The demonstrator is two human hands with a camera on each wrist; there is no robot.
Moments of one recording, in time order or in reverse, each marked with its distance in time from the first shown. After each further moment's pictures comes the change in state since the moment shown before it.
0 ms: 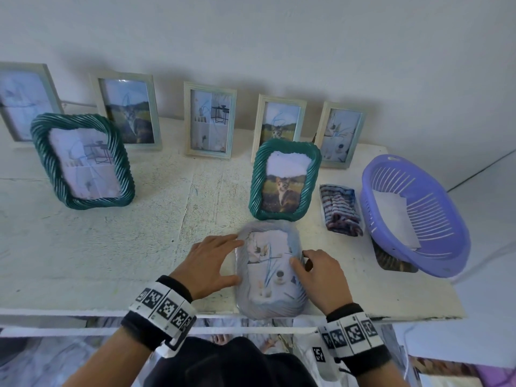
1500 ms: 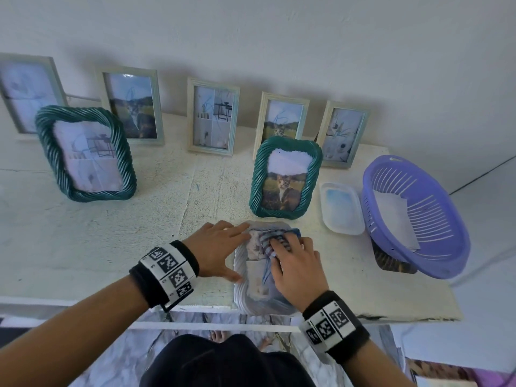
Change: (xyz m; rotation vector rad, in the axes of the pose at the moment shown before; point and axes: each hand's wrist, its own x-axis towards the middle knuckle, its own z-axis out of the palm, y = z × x) left_hand 0.023 0.015 -0.028 0.442 -0.189 0.149; right_hand -0.001 -0.043 0.003 -0.384 -0.040 -0.224
